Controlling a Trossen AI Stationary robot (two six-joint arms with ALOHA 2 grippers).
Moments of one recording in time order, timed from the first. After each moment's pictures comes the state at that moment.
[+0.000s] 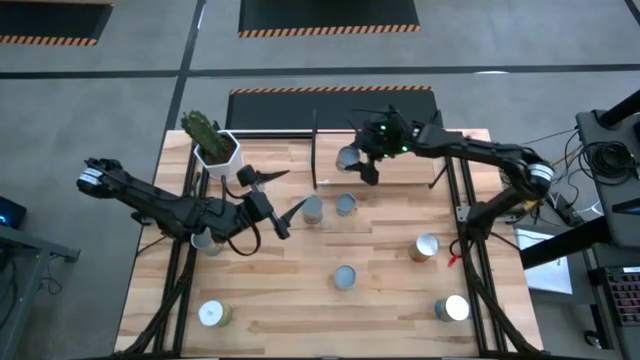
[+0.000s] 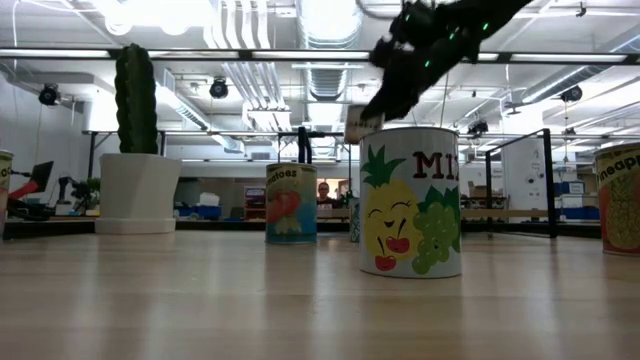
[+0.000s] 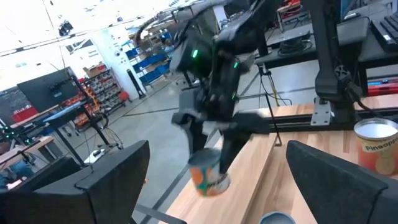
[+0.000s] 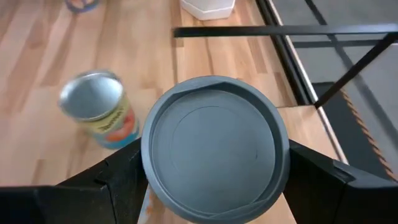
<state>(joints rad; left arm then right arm) -0.34 1.20 0.90 0.26 -0.93 0.32 -0.52 1.52 1.16 -0.30 -0.34 -0.32</state>
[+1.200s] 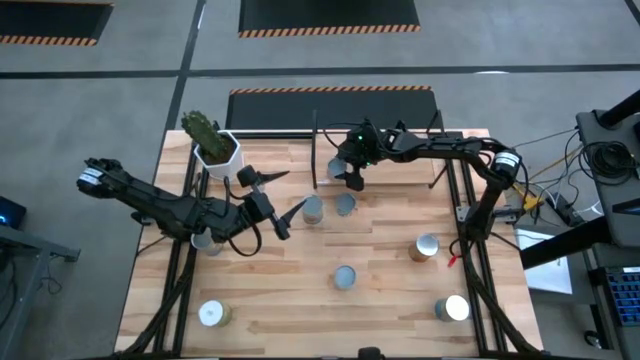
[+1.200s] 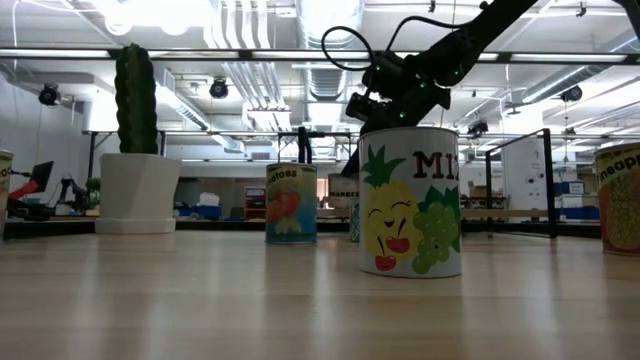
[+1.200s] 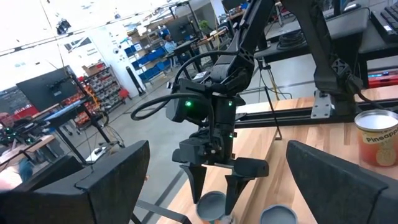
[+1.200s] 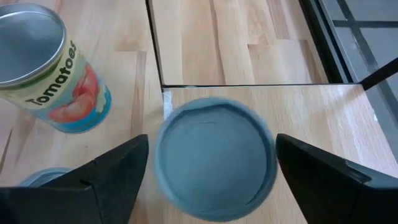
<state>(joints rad) -0.34 1.20 0.90 0.24 -0.93 0.32 -0.51 1.75 1.16 -0.17 -0.31 -0.39</state>
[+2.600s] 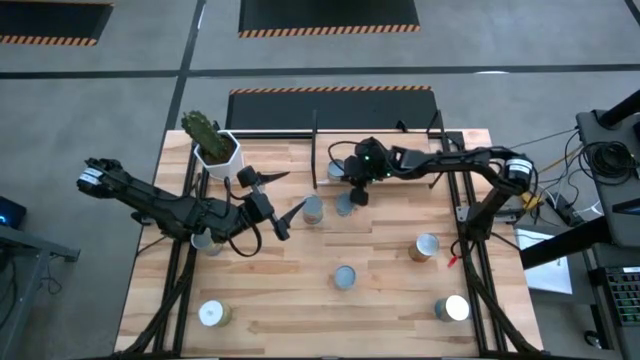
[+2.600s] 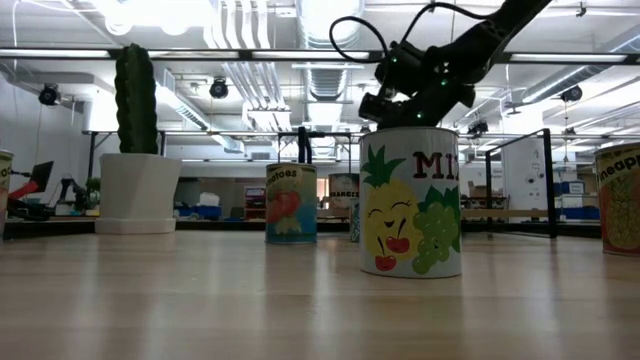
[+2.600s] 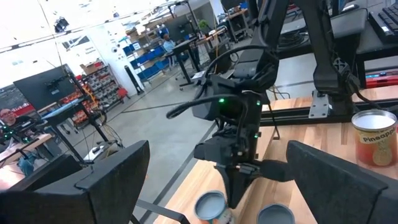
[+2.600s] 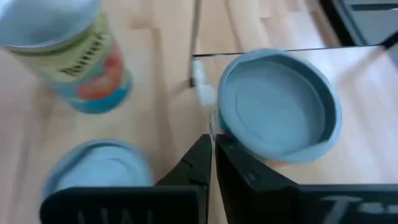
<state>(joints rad) -0.34 1.20 0.90 0.23 -0.93 0.30 -0.41 1.65 0.98 -0.07 -0.15 -0.26</state>
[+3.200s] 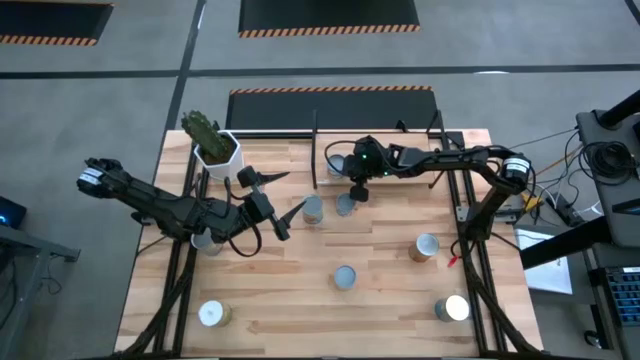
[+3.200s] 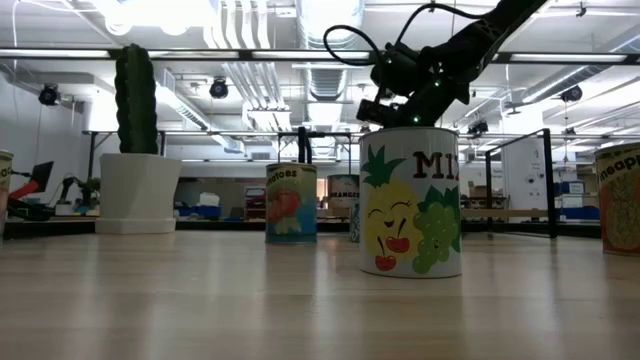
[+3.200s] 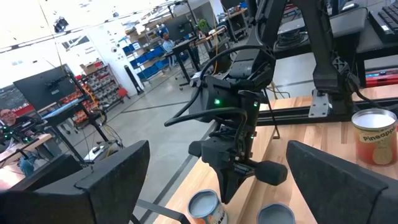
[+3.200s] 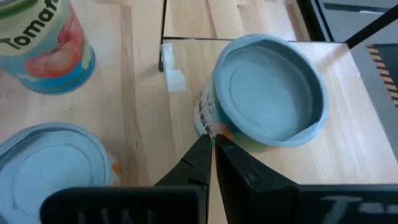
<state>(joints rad) -0.34 1.20 0.90 0.22 -0.93 0.30 -0.41 1.66 1.01 -0.13 -0.06 -0.35</state>
